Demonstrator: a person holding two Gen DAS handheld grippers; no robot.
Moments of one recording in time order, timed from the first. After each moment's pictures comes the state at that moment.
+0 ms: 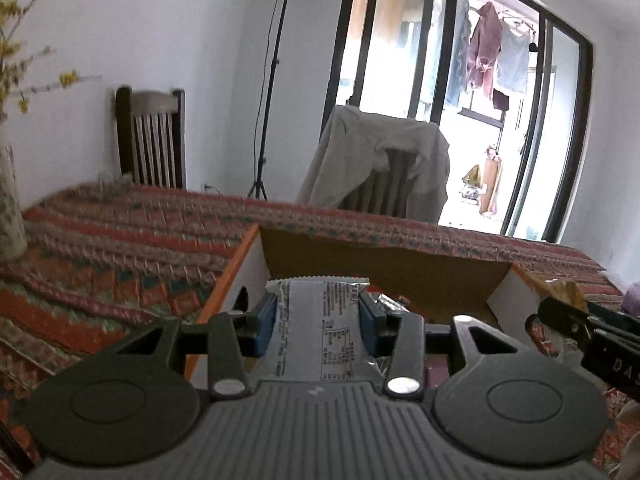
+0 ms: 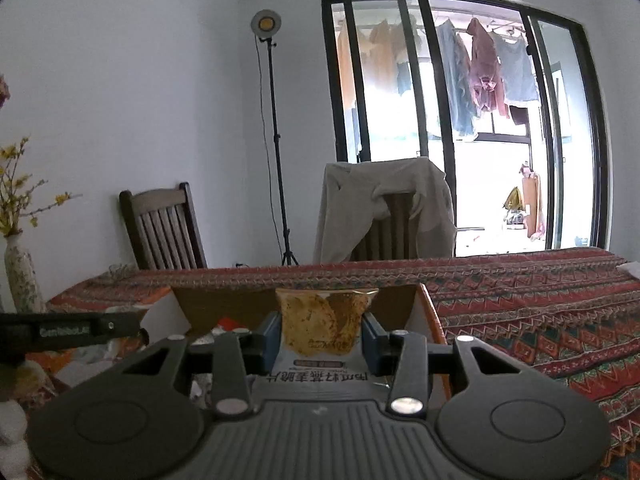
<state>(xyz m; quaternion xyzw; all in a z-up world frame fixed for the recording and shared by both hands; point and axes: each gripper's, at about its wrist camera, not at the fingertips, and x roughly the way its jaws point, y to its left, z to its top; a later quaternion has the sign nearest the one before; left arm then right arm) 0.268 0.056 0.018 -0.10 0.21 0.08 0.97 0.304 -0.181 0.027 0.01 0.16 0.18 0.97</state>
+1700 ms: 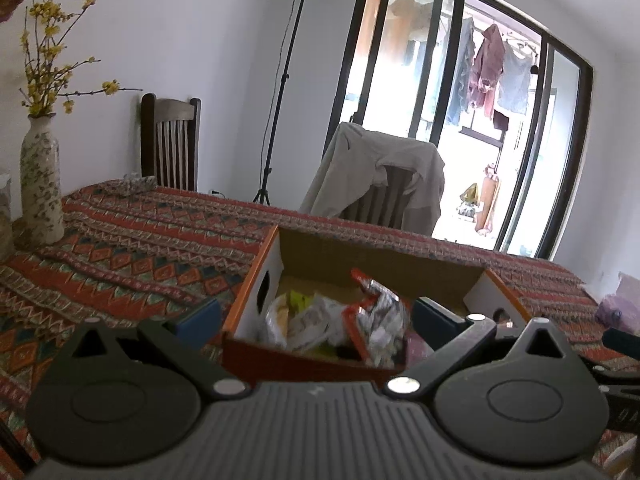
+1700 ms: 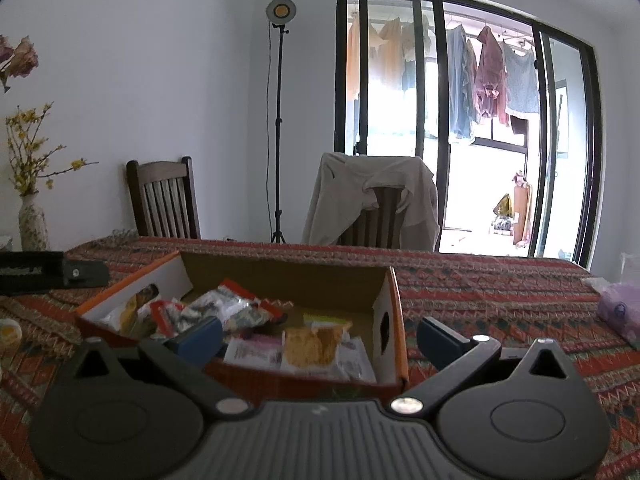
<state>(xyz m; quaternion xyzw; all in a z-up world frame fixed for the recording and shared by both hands) 0.181 0.057 0.036 -0.11 0.18 0.09 0.97 0.228 -0.207 0.046 -0.04 0.18 0.16 0.97</state>
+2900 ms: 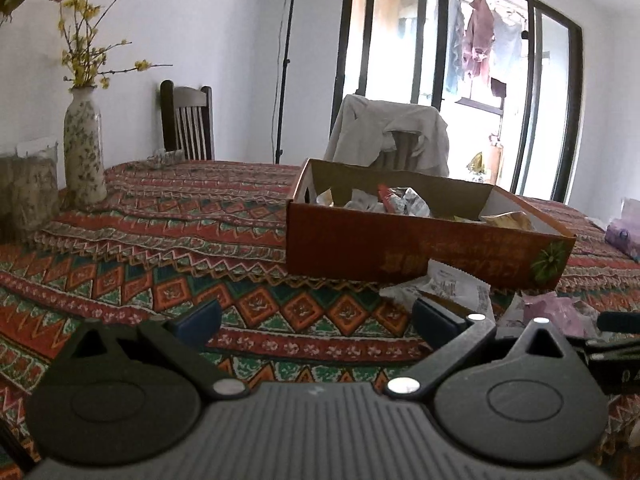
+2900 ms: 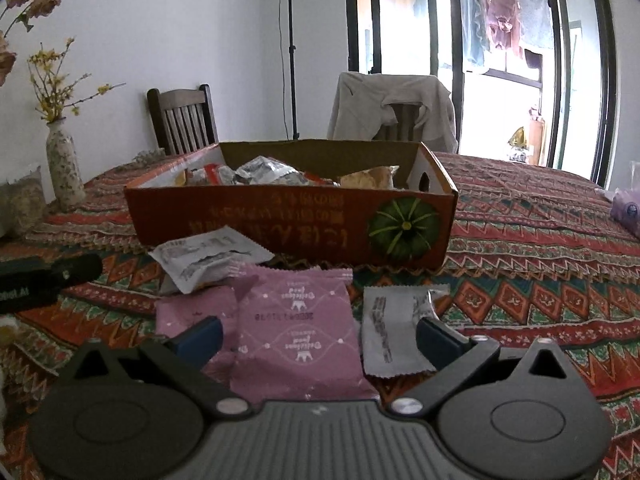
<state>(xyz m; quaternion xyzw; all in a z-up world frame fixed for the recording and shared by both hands) 0.099 0.056 -0.032 -0.06 0.20 0.10 0.97 0.162 -0.189 -0.015 -0.03 0.28 0.18 0.94</state>
